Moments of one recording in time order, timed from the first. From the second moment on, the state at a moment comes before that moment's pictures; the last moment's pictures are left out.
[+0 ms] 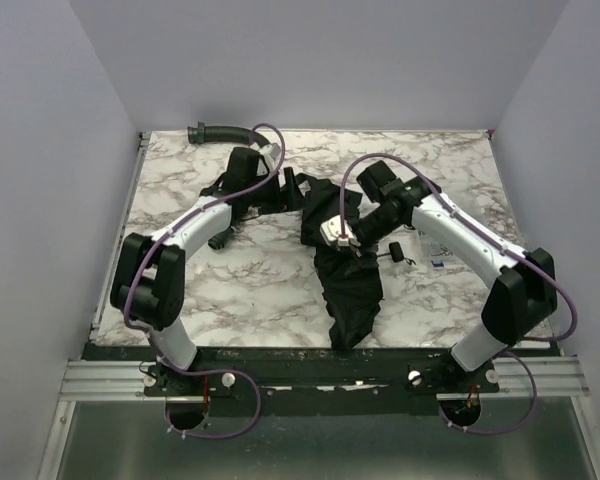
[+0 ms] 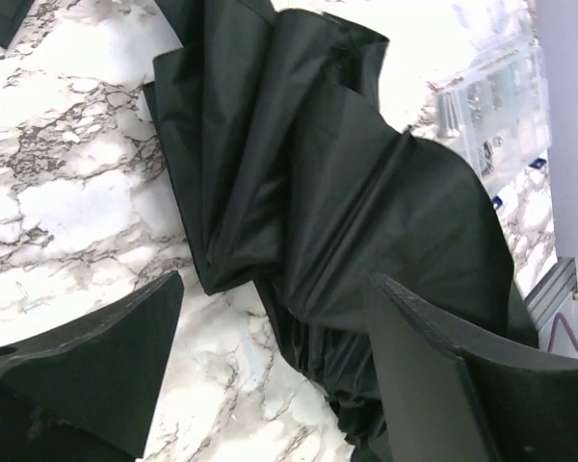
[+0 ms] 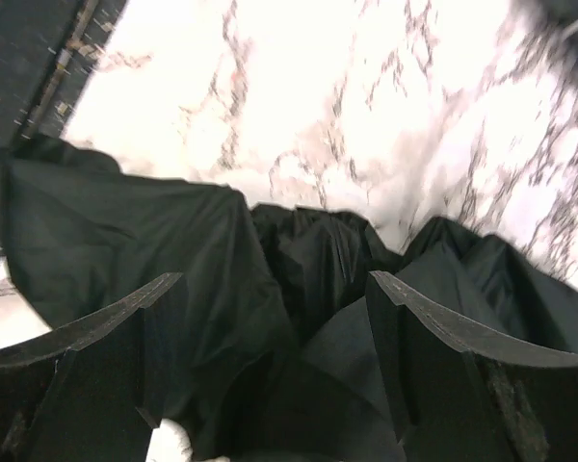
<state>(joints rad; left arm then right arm) -0.36 1.65 1.15 -0.12 0.47 -0.50 0.57 1.65 1.39 -1.04 -0.78 -1.42</state>
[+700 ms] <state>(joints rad) -0.36 2.10 1.66 -0.53 0.46 -0.52 0.69 1.48 1.10 -0.70 -0.57 -1.17</state>
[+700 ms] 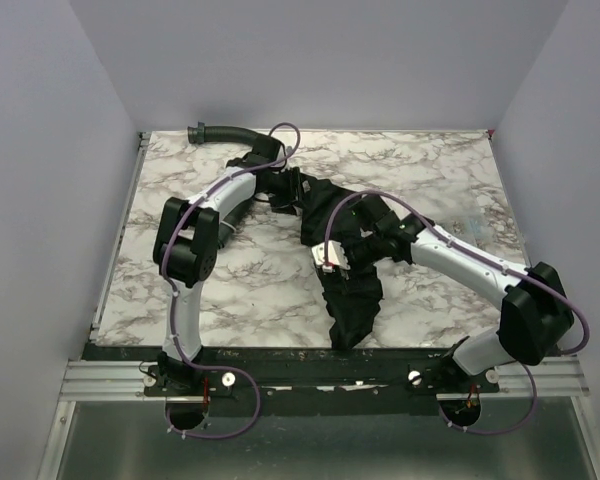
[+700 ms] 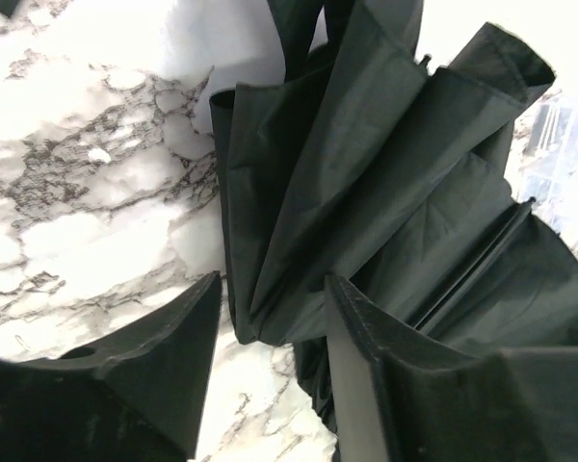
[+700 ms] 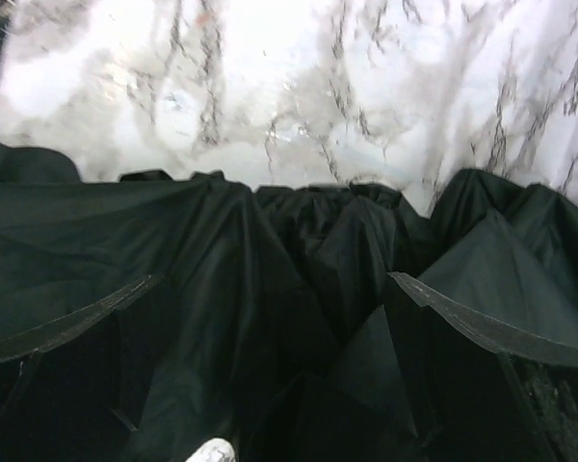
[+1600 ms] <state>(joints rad) -0.55 2.14 1.52 -0.55 0.55 -0.50 0.69 1.46 0.70 -0.17 -0.38 -1.17</state>
